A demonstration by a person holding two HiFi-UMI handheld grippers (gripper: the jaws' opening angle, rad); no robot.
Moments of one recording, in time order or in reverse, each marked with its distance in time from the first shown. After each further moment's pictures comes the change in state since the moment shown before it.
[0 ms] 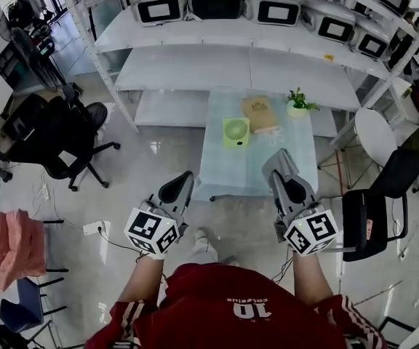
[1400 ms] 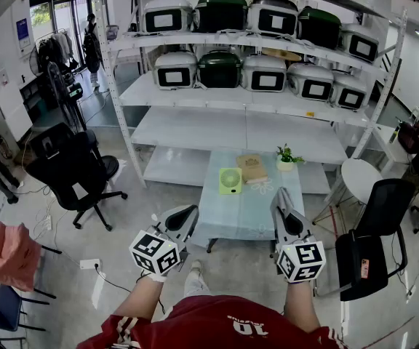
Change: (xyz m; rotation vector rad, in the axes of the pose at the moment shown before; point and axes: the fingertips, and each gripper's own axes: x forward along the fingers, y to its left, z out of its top) left arm -0.073 -0.114 0.029 0.039 -0.116 -0.063; right arm -0.136 0.016 0.021 -0.145 -0.025 -0.177
